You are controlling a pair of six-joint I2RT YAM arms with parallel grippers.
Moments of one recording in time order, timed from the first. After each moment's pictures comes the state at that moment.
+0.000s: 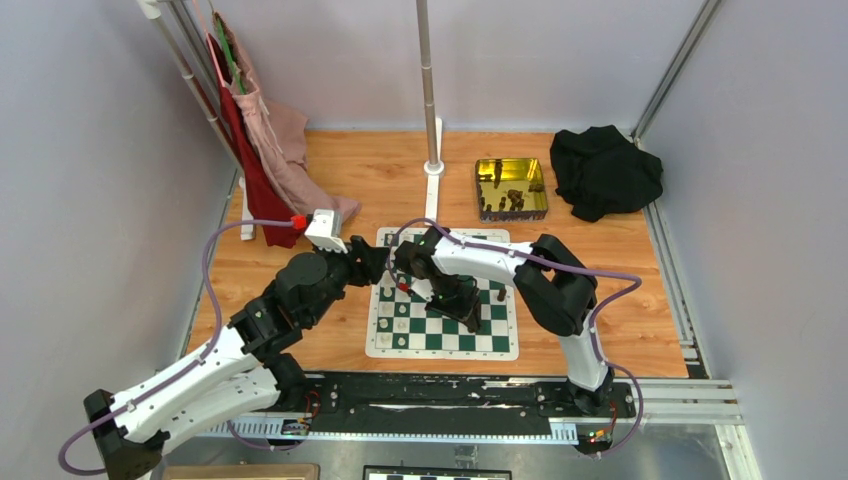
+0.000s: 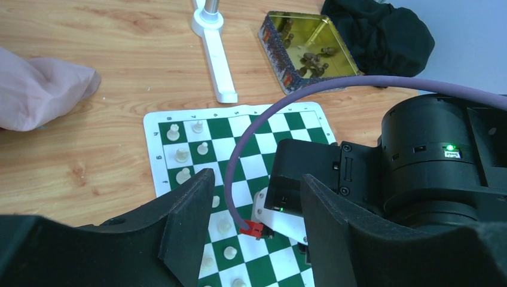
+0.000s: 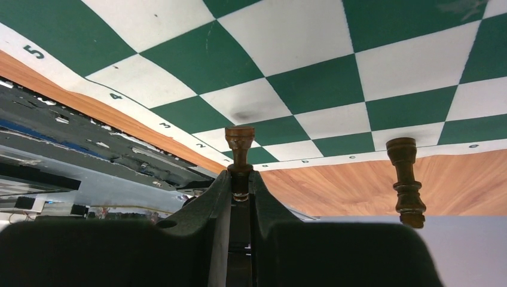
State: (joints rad) left arm -0.87 0.66 0.62 -0.16 -0.44 -0.48; right arm 0.99 2.02 1.48 -1.32 -0.03 -0.11
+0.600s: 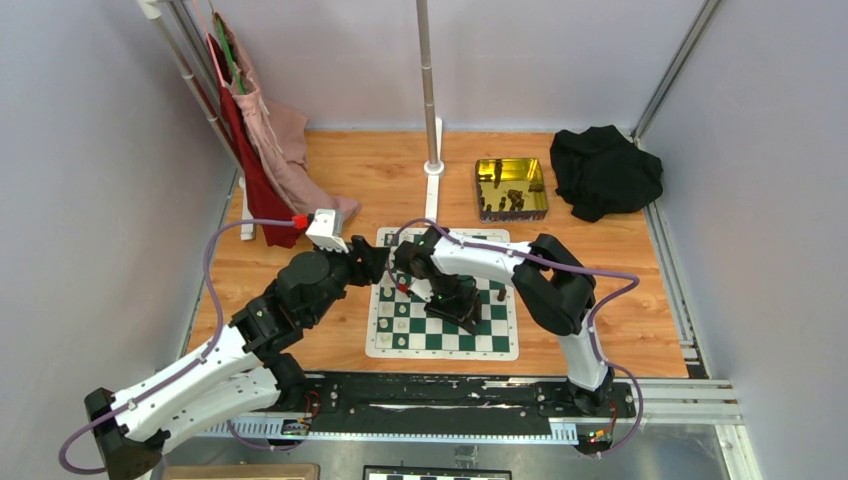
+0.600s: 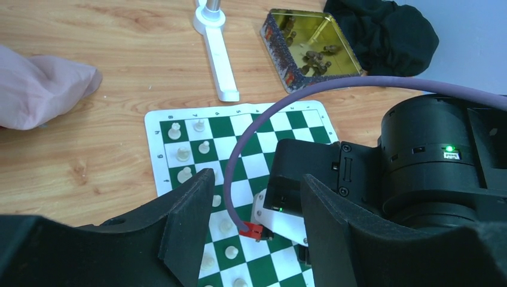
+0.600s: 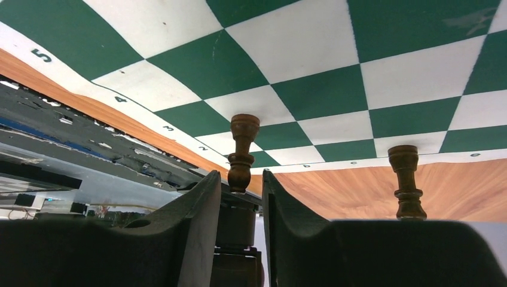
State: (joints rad) left arm -0.87 0.67 0.62 -0.16 -0.44 -0.48; right arm 0.99 2.03 1.48 -1.31 -0.04 -0.12
